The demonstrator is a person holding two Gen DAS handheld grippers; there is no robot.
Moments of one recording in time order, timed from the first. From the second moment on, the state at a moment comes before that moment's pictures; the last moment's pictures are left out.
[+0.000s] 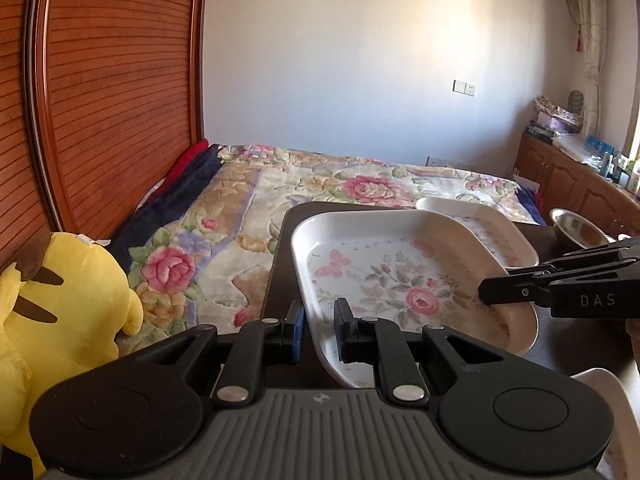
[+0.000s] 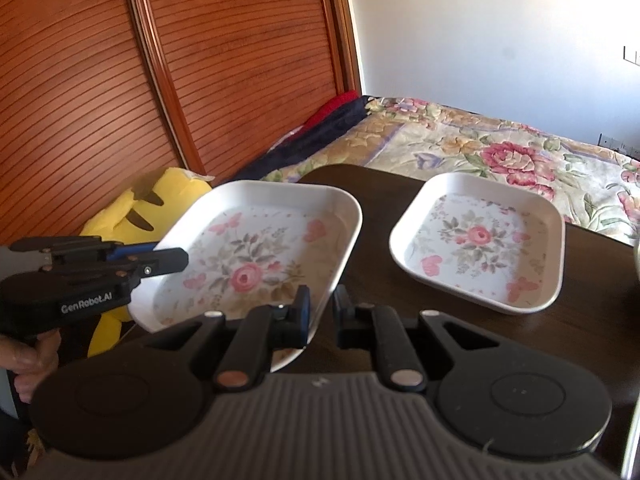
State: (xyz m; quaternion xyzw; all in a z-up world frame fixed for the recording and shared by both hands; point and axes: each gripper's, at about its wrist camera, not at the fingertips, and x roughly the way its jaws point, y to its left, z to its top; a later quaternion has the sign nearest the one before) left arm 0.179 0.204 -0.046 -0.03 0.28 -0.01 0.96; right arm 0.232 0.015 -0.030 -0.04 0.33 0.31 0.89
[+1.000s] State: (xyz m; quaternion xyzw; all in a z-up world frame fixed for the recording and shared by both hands) left arm 0.082 0.117 -0.014 0.00 0.24 -0.06 0.97; right arm 0.133 -0.076 -0.014 0.02 0.27 0.27 0.92
